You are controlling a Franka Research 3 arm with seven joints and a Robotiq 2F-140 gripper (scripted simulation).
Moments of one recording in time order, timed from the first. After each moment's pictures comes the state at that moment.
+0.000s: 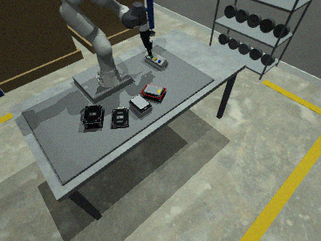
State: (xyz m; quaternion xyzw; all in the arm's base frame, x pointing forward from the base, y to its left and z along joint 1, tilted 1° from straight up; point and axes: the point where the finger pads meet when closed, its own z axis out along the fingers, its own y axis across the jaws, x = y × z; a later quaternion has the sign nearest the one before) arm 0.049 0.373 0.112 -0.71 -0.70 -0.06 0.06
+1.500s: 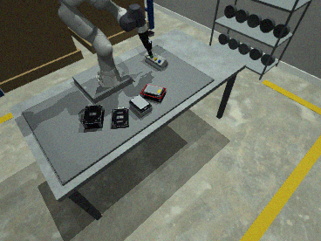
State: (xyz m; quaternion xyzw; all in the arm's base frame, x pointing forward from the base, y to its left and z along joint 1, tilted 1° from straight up) arm 0.050 0.373 0.113 -0.70 -0.70 -0.09 0.09
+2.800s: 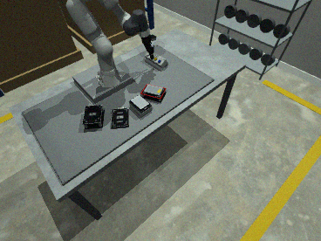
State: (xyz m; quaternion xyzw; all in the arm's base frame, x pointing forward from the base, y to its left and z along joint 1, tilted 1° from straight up) arm 0.048 0.392 0.070 -0.70 -0.70 -0.08 0.09
